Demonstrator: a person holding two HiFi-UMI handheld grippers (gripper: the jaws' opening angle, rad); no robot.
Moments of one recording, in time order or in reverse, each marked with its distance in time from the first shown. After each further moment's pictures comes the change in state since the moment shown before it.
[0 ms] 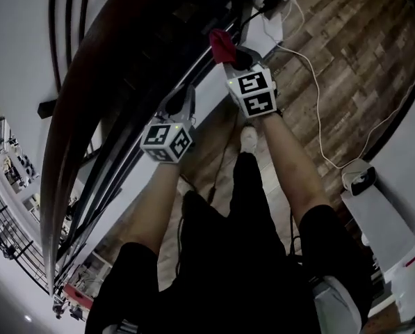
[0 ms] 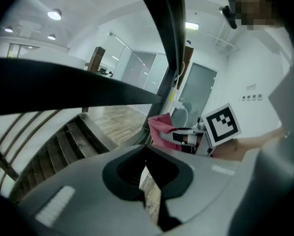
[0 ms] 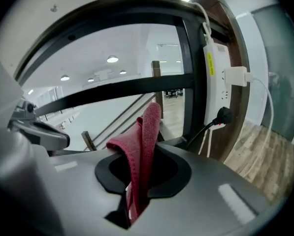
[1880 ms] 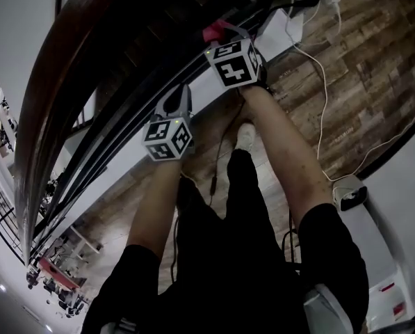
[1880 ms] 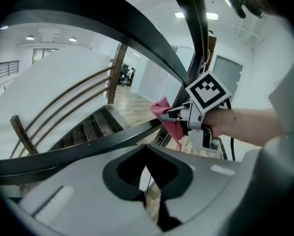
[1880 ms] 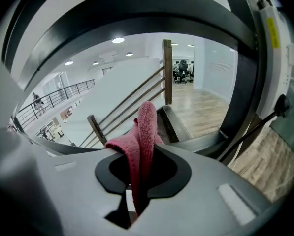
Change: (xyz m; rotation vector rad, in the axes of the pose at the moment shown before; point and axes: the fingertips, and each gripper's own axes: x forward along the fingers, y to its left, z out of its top) left arm -0.025 0.051 -0.075 -0.106 0.054 0.258; right arm 0.080 0.041 -0.018 -0.093 0.205 0.048
